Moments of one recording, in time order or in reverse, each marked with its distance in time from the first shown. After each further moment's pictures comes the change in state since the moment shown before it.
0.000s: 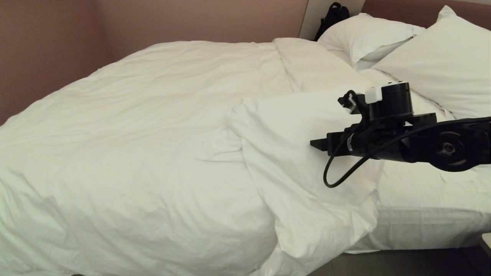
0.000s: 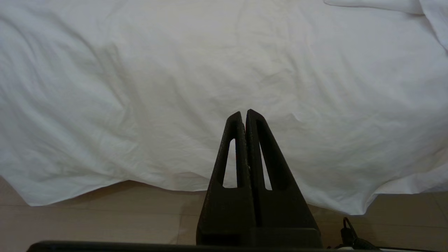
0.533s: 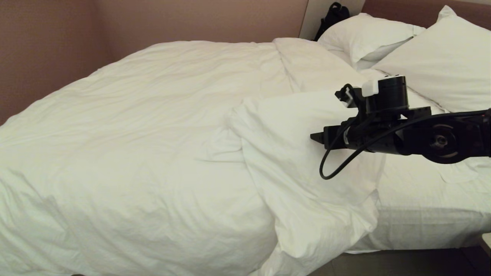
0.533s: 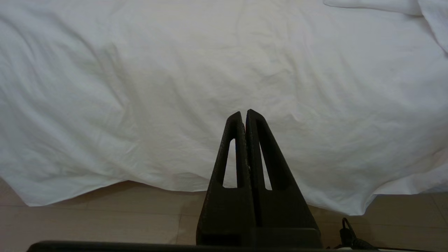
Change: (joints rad) left arm 0.000 0.000 0.000 -0.001 0.000 -0.002; right arm 0.000 0.030 -0.073 0.009 0.001 -0.013
